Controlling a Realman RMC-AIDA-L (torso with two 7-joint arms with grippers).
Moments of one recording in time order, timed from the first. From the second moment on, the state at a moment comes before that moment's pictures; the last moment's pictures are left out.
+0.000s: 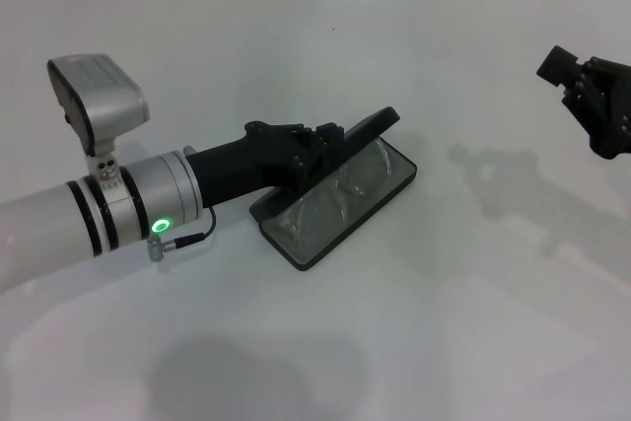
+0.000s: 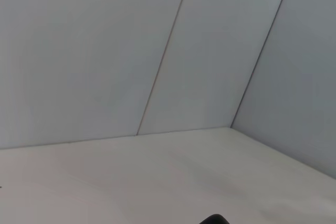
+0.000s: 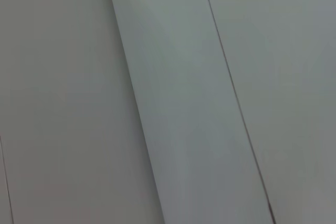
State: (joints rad) left arm -0.66 -2.11 0.94 0.14 1.48 1.19 -1.07; right arm 0.39 2.02 -1.01 -0.38 -1.13 -1.62 1.00
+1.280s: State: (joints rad) left arm -0.52 -2.10 0.93 0.29 1.41 1.63 -1.08; right arm 0.39 2.02 -1.02 -0.37 -1.13 -1.63 1.00
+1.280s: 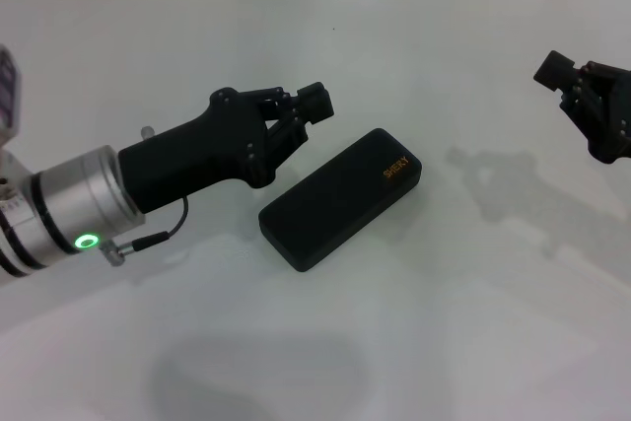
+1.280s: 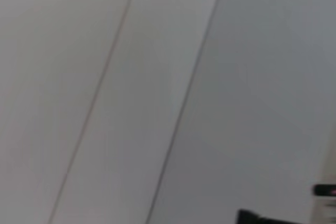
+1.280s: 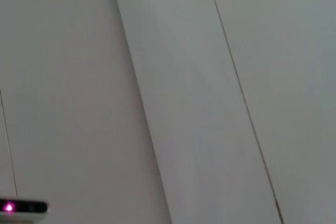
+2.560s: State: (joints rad) left arm -0.27 -2.04 1.00 0.80 1.51 1.77 -1.35; right arm 0.40 2.01 -1.02 -0.84 -1.52 -1.72 1.17
